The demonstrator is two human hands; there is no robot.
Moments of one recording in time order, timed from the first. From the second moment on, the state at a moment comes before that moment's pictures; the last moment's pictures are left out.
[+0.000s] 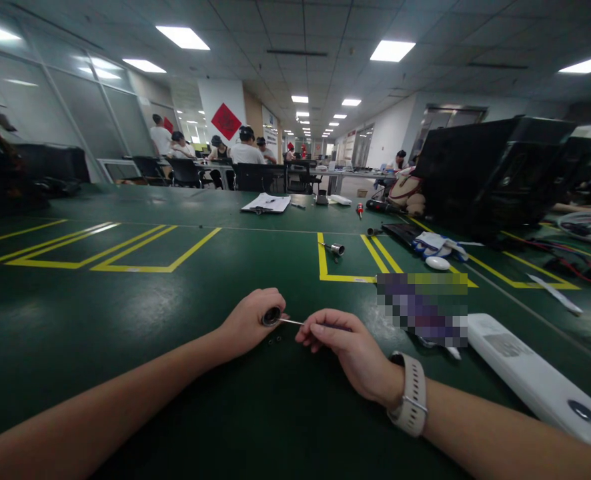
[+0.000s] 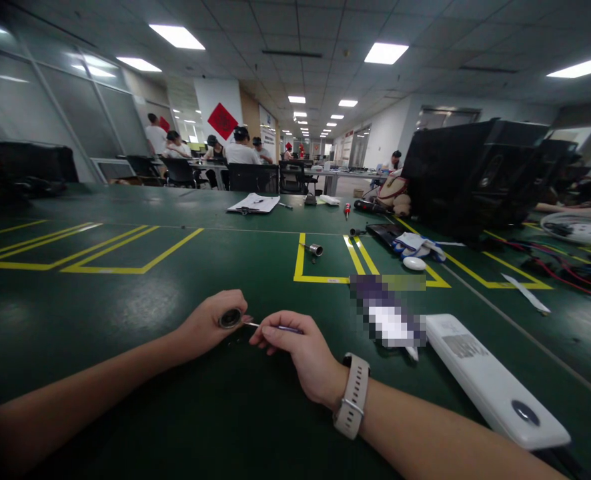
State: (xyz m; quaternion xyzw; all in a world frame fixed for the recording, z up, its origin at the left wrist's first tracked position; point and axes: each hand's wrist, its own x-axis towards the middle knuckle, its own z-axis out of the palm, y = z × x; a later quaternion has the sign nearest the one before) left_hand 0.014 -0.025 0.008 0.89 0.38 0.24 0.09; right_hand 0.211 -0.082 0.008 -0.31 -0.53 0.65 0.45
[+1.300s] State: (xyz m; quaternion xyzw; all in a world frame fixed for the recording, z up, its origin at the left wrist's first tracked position) left_hand 0.015 -0.026 0.011 0.88 0.40 0.23 0.09; right_hand 0.213 -0.083 0.007 -0.30 -0.53 0.65 0.47
